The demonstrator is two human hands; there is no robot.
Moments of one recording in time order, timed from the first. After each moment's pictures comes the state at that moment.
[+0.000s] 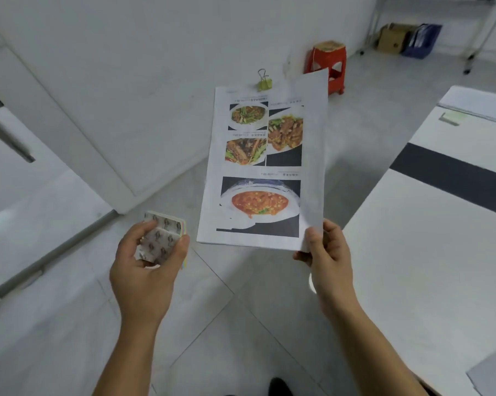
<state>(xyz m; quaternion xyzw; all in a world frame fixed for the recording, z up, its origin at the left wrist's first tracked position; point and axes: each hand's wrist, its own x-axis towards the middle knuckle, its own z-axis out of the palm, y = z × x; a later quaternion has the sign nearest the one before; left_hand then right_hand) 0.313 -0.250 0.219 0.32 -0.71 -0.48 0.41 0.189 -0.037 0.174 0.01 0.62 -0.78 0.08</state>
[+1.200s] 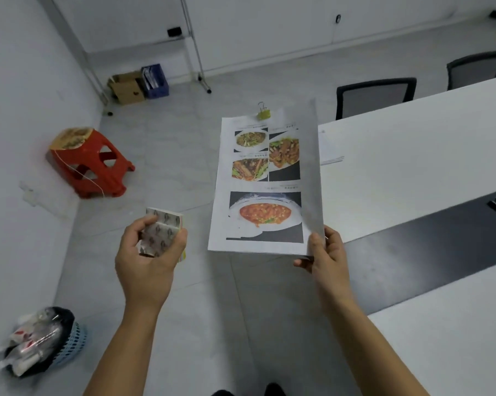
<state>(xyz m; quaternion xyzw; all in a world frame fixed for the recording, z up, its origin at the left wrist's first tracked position) -0.701 -0.231 0.203 -0.10 -0.78 -0.61 0.09 -0.556 -0.011 0.150 0.37 0.53 -0.71 -0.27</state>
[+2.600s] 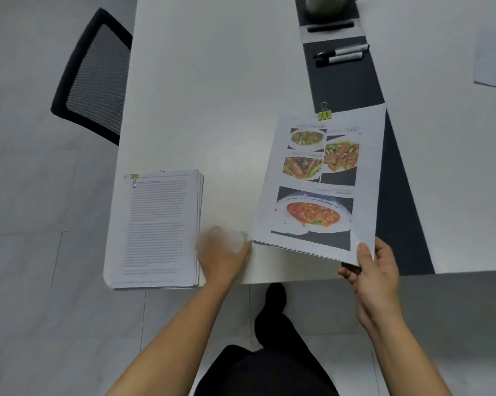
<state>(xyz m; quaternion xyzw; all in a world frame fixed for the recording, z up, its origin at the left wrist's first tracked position) -0.936 0.273 -0.065 -0.61 -0.74 -0.05 -0.28 -0.719 0.144 0.023 0.71 0.01 -0.38 -0.59</state>
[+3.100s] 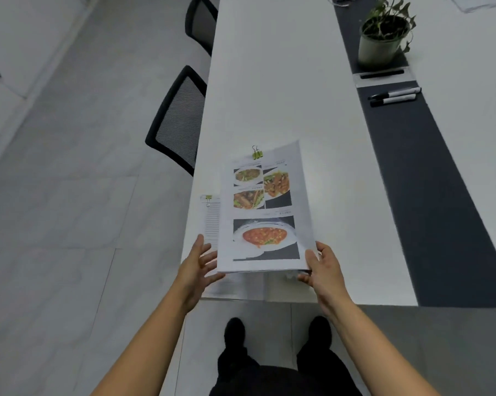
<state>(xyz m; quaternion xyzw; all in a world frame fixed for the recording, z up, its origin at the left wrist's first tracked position) -1.136 0.336 0.037 -0.26 -0.64 -0.25 -0.67 -0.888 0.240 0.011 0.66 0.12 -0.54 -0.50</state>
